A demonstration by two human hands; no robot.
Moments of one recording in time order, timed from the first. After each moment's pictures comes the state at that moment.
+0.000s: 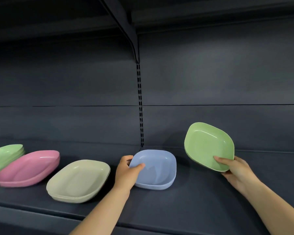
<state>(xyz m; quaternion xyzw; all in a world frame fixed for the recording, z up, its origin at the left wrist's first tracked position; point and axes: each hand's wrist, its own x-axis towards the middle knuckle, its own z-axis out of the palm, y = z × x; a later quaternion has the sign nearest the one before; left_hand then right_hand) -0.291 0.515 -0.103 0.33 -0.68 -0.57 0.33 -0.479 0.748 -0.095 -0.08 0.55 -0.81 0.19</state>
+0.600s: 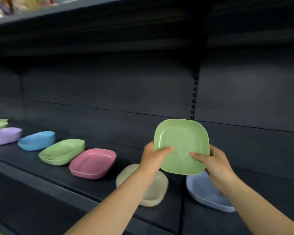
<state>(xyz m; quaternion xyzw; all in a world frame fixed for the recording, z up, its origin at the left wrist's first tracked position) -0.209 0.454 -0.022 0.22 -0.63 -0.64 0.39 -0.323 0.575 -0.020 -0.30 0.60 -0.73 0.16</state>
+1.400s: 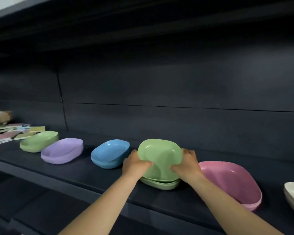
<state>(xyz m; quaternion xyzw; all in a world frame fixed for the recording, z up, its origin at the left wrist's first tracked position) 0.020 0.041 -0.076 0.44 -0.76 -0.39 0.27 -0.099 0.156 -0.079 -0.36 0.85 -0.38 0.03</state>
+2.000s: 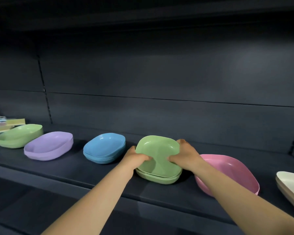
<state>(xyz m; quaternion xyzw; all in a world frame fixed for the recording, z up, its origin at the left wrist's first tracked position) 0.016 0.019 -0.084 0.38 -0.71 -0.55 0.20 -0.101 0.153 -0.065 -0.34 0.87 -0.34 0.07</state>
